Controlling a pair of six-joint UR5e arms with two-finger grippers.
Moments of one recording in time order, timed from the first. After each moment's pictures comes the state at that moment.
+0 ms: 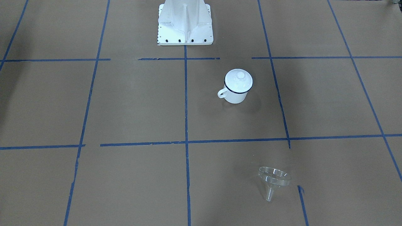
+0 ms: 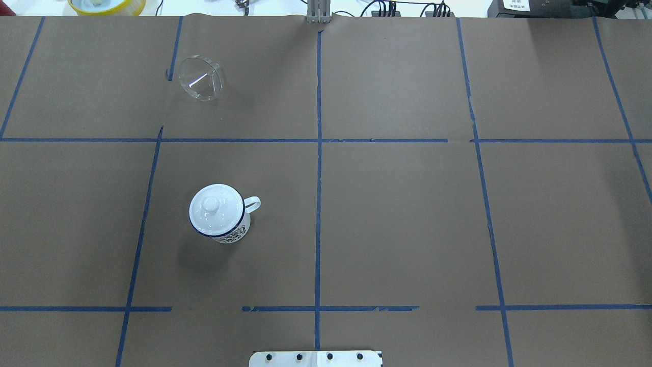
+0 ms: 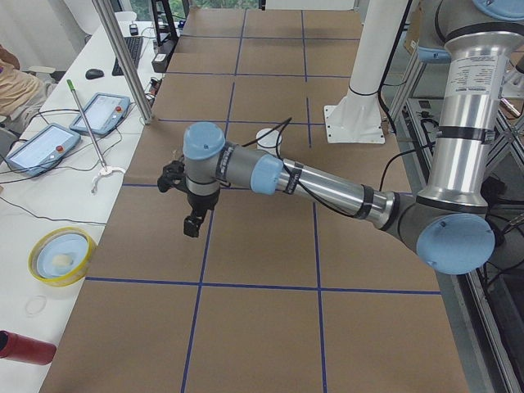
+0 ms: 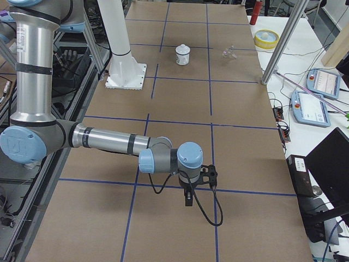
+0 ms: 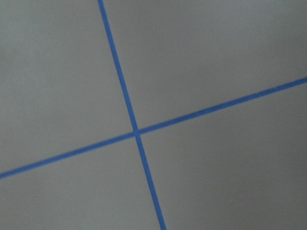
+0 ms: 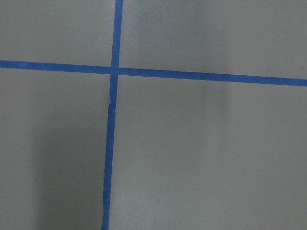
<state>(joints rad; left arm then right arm) -1.53 -1.75 -1.80 -1.63 -2.33 -0.08 1.56 -1.68 1.56 -1.39 2.29 0.01</state>
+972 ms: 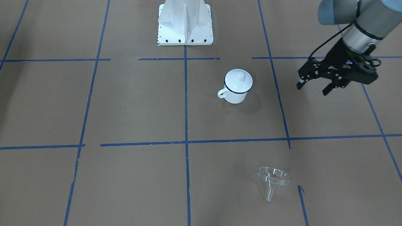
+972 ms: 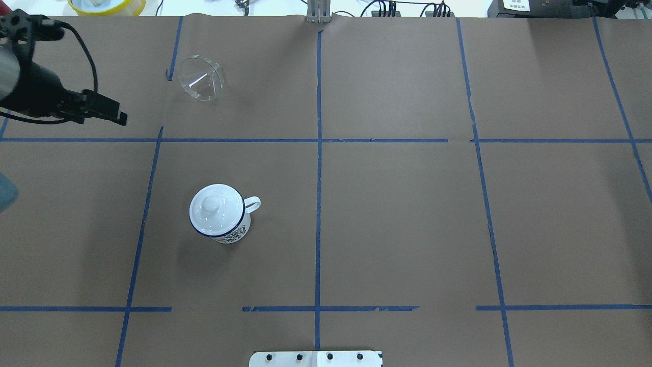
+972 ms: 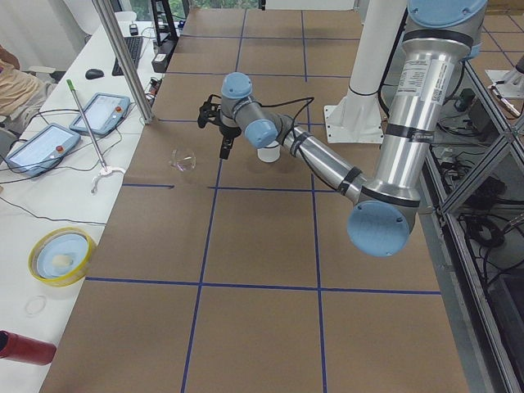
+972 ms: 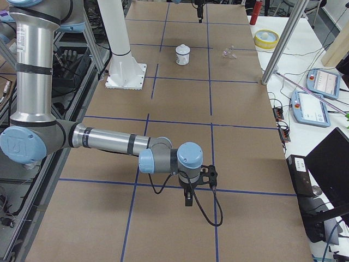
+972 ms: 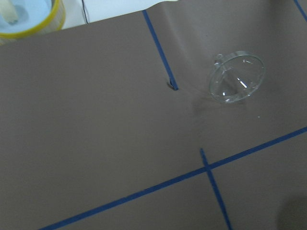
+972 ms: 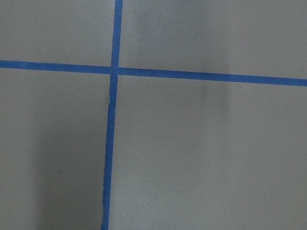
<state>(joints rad) -0.95 -1.79 -1.99 -1.84 -2.16 -0.92 1.56 -1.68 1.56 -1.39 2.29 0.01</state>
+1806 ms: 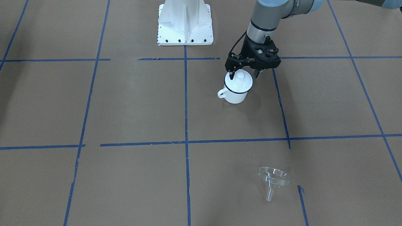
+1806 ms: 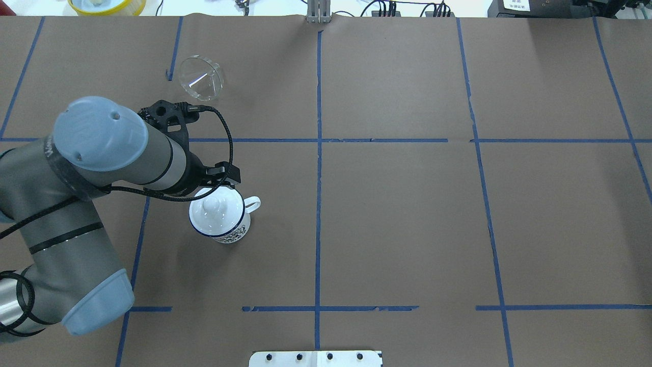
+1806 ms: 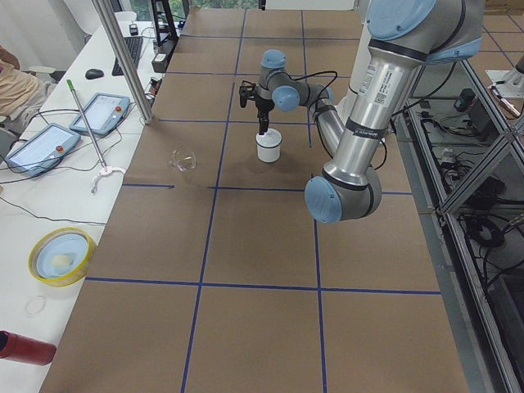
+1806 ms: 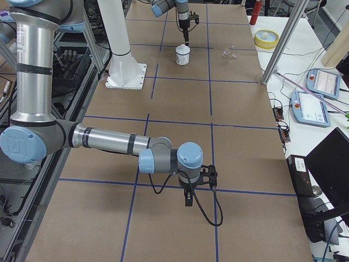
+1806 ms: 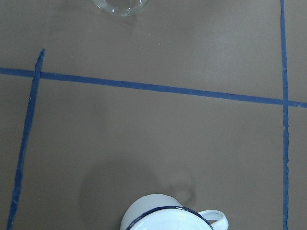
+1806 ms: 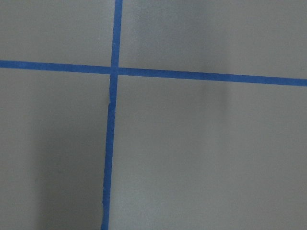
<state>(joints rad) -0.58 -1.99 -2.03 -1.55 -1.85 -1.31 1.56 -1.68 1.56 -1.39 2.29 0.01</state>
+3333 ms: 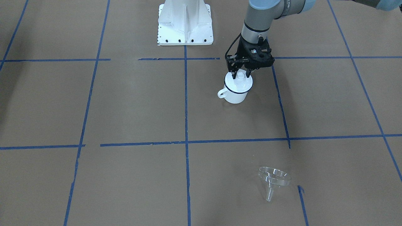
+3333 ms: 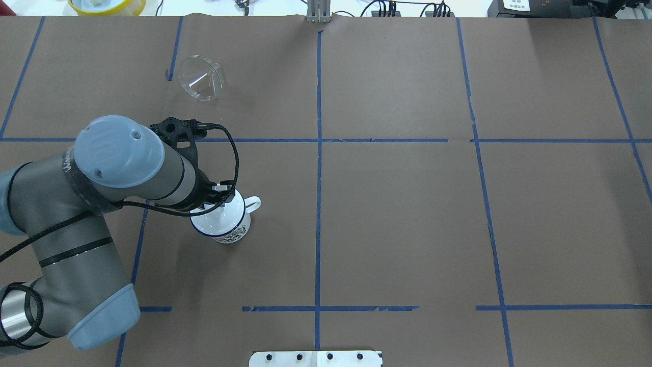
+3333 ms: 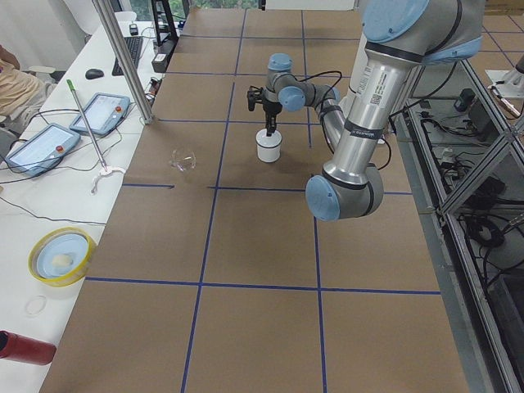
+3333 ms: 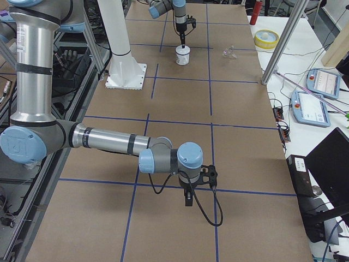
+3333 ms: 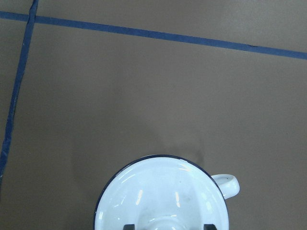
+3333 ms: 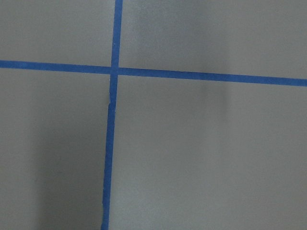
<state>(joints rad) -0.55 -2.00 -2.03 -1.50 -1.83 -1.32 1.56 -1.68 1.56 -1.39 2.29 0.01</state>
